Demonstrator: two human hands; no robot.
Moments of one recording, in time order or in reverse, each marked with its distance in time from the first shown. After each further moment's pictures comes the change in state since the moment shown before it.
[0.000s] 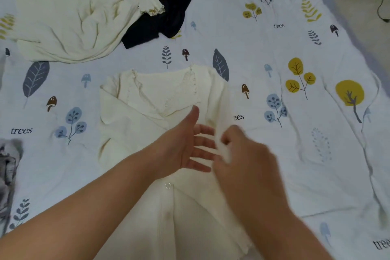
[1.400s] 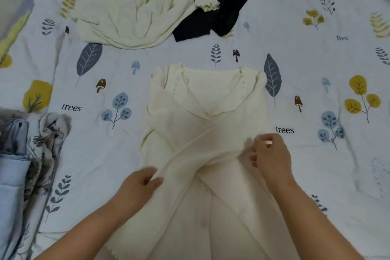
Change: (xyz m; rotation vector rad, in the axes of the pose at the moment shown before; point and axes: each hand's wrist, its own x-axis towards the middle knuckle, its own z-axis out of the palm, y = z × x) left_hand -0.080 -0.115 -0.125 0.551 0.723 -0.018; right_hand 0.073 0.030 0.114 0.544 0.006 0.428
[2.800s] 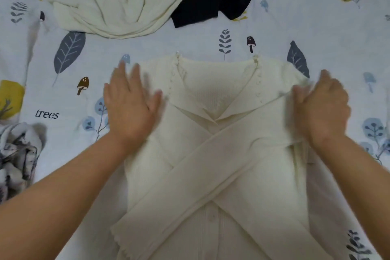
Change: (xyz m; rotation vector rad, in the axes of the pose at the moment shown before) left_hand 0.152 0.066 -0.045 0.610 0.789 0.424; right_hand 0.142 -0.030 -0.006 -0.685 0.377 -0.375
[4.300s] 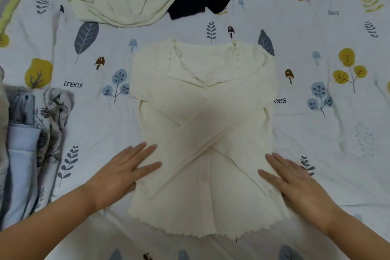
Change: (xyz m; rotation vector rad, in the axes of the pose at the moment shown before) left_hand -0.190 -0.065 -0.087 0.152 -0.648 0.781; right_hand -0.220 0.136 -0.066 -0.221 -0.446 -0.856
